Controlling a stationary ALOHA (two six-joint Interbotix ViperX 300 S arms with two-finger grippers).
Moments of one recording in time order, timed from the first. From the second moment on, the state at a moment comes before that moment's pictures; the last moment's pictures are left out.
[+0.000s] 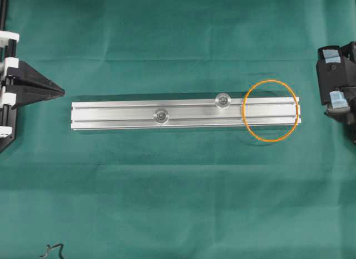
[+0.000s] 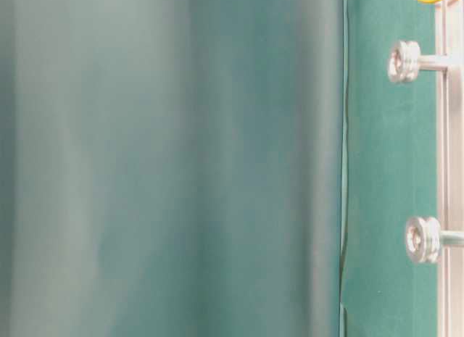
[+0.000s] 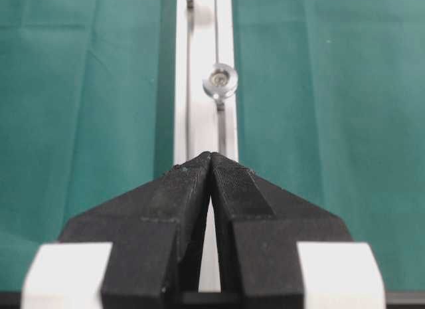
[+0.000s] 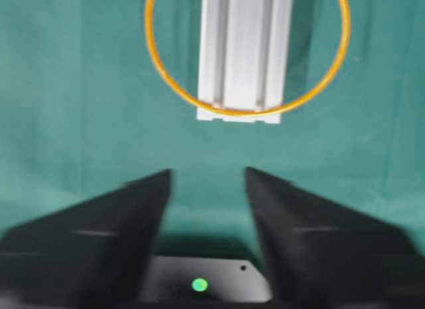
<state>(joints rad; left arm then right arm) 0.00 -0.96 0.95 0.03 0.50 0.00 0.00 -0.68 0.75 0.00 1.19 0.10</state>
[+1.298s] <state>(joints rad) 0.00 -0.96 0.95 0.03 0.50 0.00 0.00 -0.44 0.62 -0.01 1.11 0.10</state>
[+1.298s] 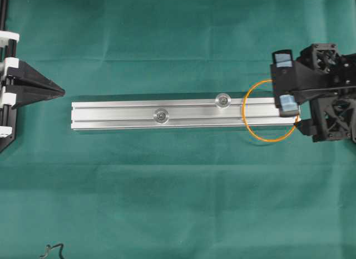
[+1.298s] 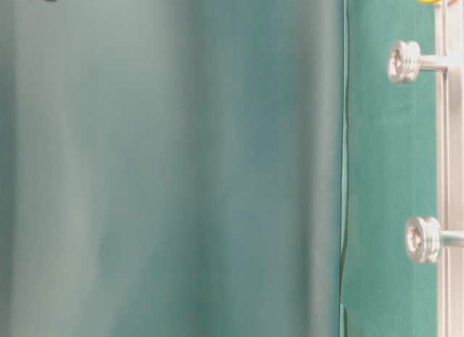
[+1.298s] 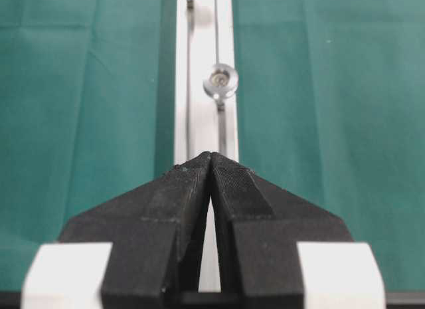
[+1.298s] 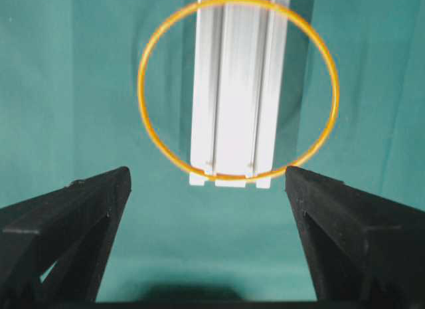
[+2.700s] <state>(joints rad) 0.00 -0.96 0.95 0.03 0.50 -0.01 0.03 -0.39 0.66 0.02 1.01 0.10</state>
